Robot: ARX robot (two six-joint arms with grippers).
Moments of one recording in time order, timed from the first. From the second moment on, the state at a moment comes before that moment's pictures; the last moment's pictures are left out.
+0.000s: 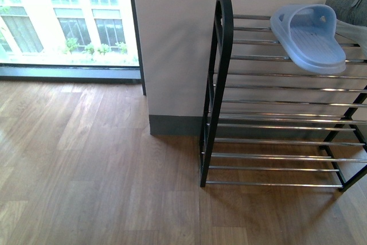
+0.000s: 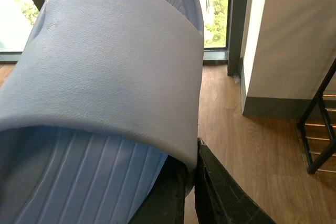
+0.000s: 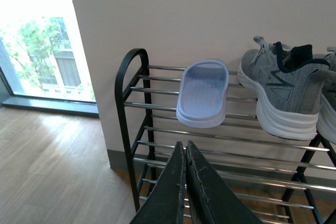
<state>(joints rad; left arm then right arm) -0.52 0.45 0.18 -0.11 -0.65 -0.07 0.00 0.41 0.02 0.41 0.00 0.00</state>
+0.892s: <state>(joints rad) -0.52 0.45 0.18 -0.11 -0.65 -0.07 0.00 0.01 0.02 0.00 0.00 0.00</state>
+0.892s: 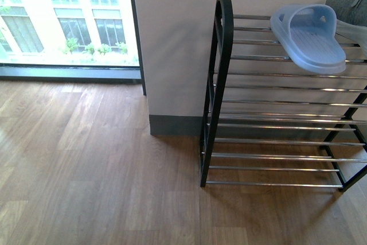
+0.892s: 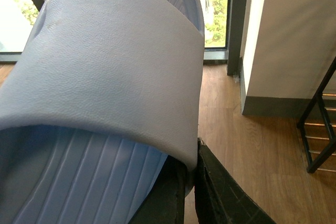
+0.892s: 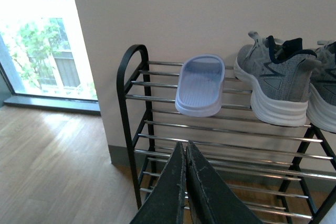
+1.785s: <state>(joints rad) -0.52 0.45 0.18 -0.11 -0.65 -0.07 0.00 0.01 0.02 0.00 0.00 0.00</state>
